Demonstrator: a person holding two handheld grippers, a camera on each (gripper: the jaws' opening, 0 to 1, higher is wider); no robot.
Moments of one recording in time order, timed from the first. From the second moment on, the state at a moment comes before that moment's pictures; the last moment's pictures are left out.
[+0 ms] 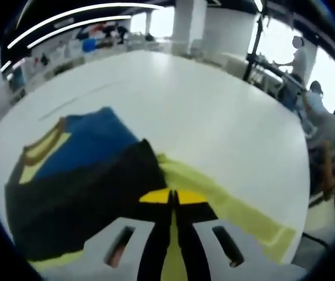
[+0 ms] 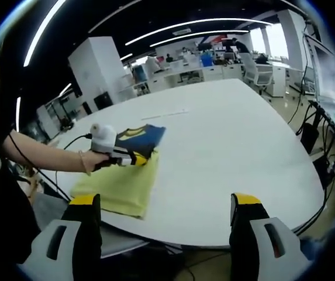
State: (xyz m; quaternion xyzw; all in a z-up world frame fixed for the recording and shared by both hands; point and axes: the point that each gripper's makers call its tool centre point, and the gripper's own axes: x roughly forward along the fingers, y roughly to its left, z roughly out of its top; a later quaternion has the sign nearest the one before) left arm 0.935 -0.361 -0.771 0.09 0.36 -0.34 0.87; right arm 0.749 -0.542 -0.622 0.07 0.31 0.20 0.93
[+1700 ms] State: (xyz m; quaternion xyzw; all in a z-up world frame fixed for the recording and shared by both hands) left arm 0.835 -0.153 -0.671 0.02 0.34 -0.31 0.89; right arm 0.788 -0.407 -0.594 0.04 0.27 0.34 0.90
